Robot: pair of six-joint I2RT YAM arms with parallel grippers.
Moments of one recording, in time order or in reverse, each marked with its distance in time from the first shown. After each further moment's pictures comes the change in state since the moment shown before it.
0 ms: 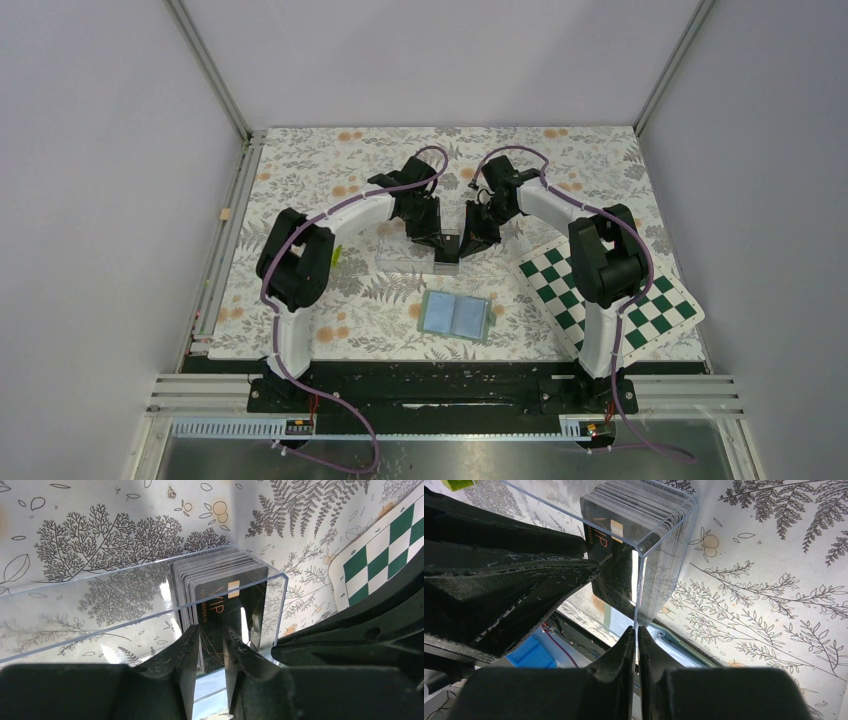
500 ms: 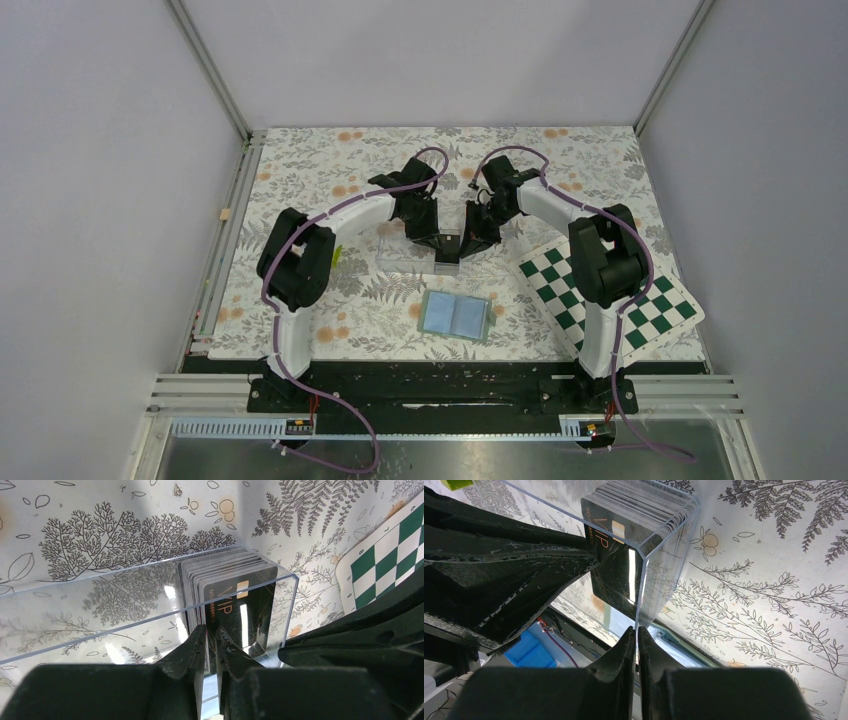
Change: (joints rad) left arm -0.002 0.002 -0.003 -0.003 -0.004 0.007; right arm 0.000 0.000 0.000 -0.001 -0.001 -0.001
